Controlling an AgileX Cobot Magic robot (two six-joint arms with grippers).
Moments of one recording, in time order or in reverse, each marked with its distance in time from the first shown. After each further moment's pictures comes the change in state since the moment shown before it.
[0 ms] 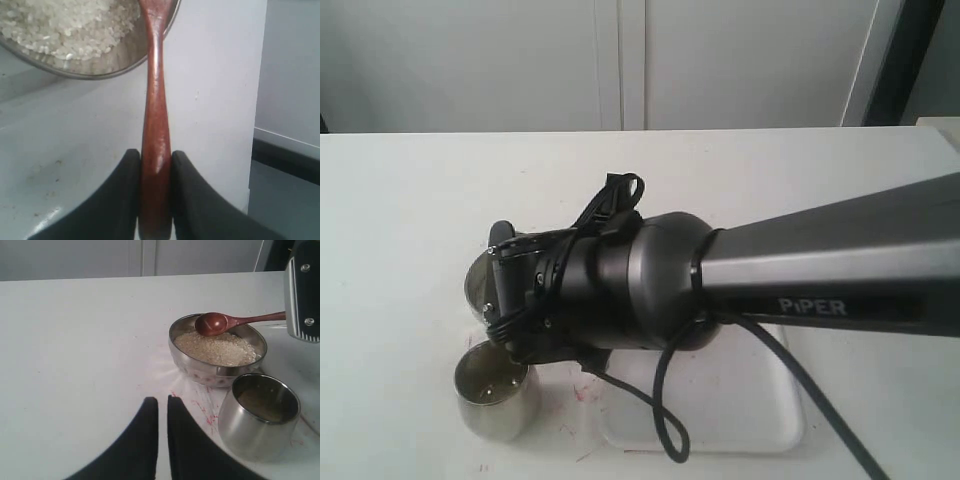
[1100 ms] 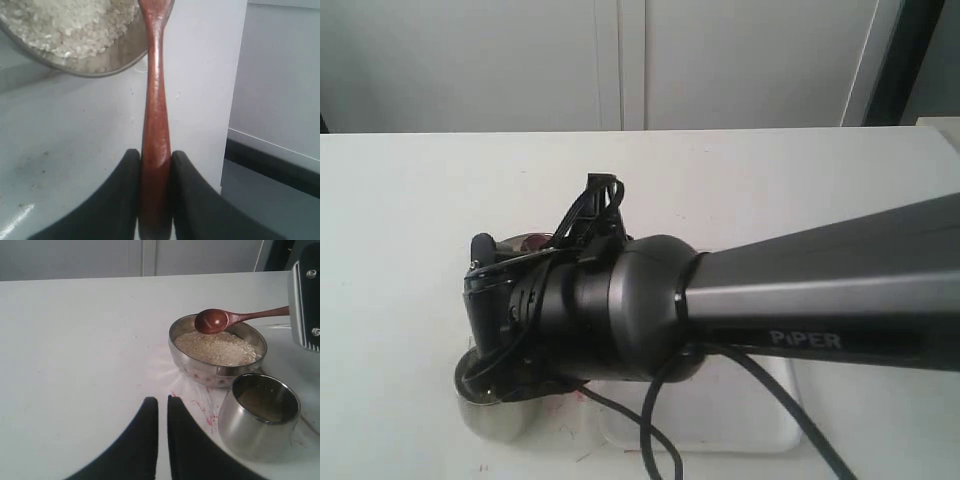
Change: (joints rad) left arm 0.000 0.000 0.000 0.000 0.000 0.000; right arm 0.050 0.000 0.000 -0.067 0.067 -0.002
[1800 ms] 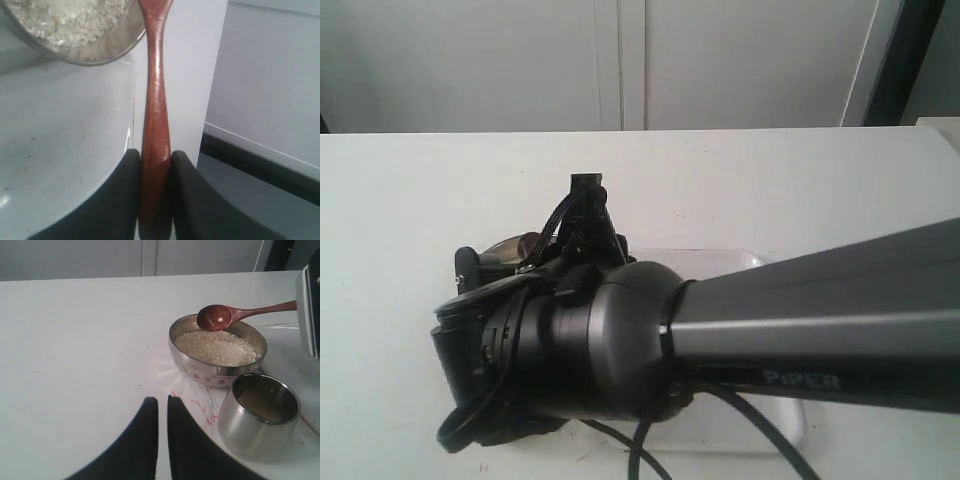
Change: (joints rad) left arm 0.000 0.000 0.000 0.000 0.000 0.000; right arm 0.060 -0.001 0.000 -0.055 0.086 -0.006
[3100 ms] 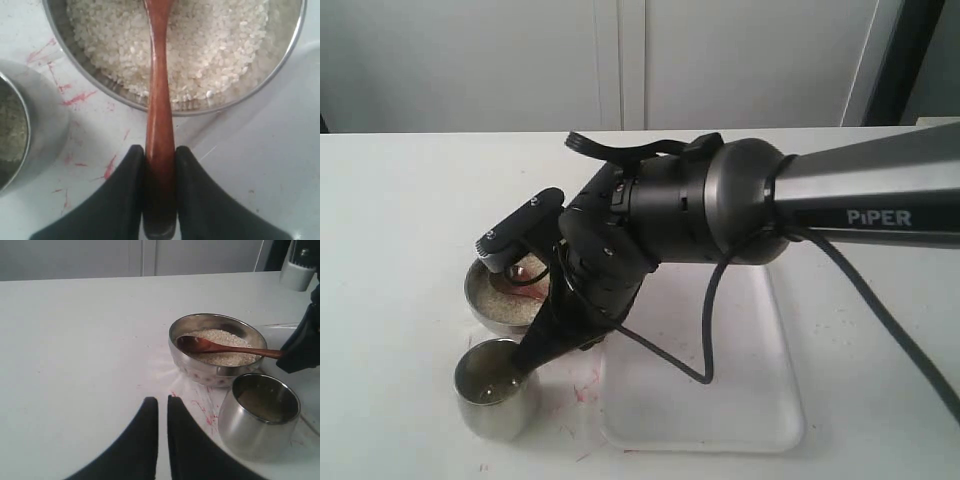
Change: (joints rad) left arm 0.000 0.000 0.000 0.000 0.000 0.000; right arm -0.279 -0.045 0.000 0.940 -0.475 -0.127
